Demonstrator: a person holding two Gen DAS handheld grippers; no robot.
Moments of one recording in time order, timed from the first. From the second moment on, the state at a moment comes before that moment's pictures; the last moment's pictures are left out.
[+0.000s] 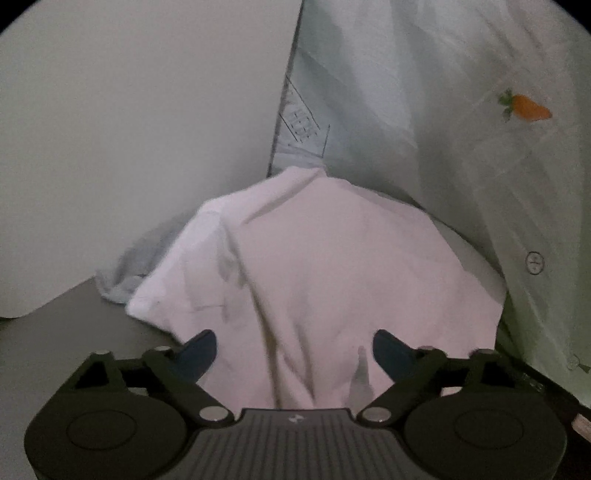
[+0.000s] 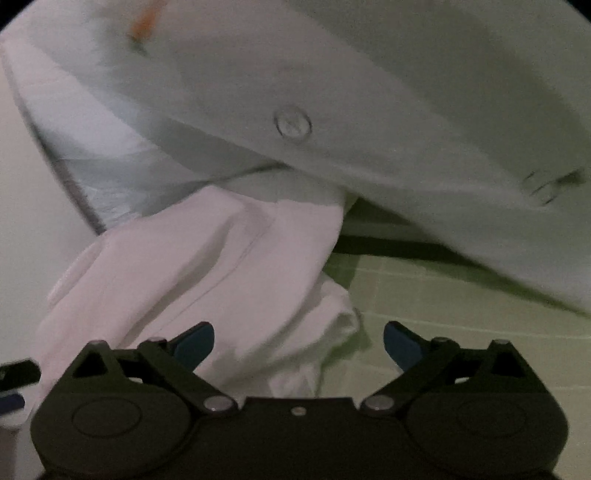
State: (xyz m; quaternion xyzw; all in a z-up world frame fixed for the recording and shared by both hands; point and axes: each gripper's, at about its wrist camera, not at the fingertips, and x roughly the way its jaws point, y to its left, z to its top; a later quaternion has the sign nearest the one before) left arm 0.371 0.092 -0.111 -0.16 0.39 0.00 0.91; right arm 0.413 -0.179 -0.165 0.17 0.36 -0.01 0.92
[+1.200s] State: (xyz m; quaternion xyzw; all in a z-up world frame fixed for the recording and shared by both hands) left arm 0.039 0.007 -0.025 -0.07 0.38 -0.20 0.90; right arm 0.014 -0.238 -0.047 0.05 0.19 -0.09 0.98
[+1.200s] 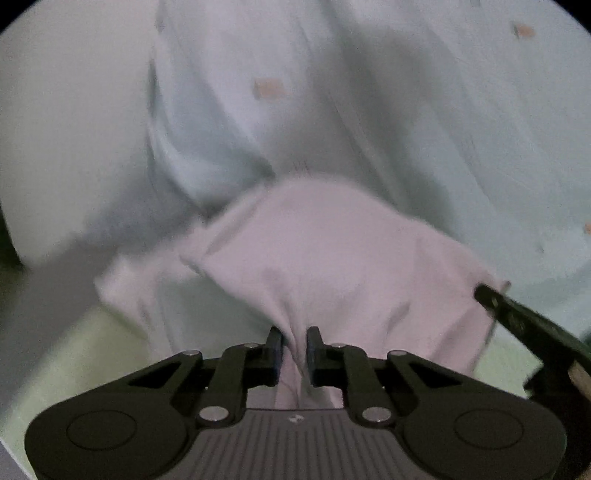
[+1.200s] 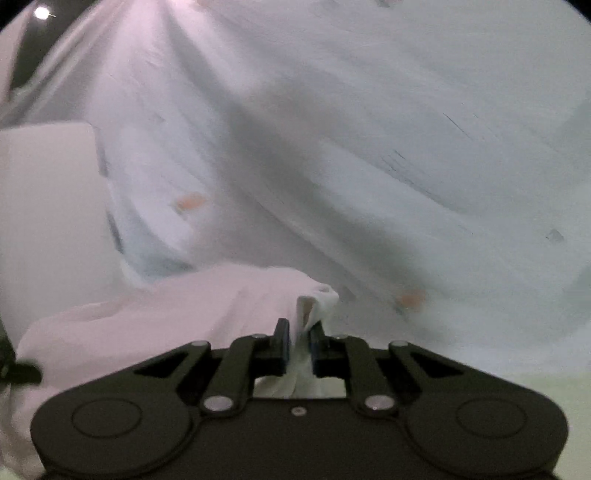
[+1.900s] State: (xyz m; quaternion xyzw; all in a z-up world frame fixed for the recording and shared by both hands) left arm 0.017 0.026 -0.059 -0.05 0.46 -0.09 0.88; right arm -0.021 -0.209 -0.082 0.09 0.30 -0.04 0.95
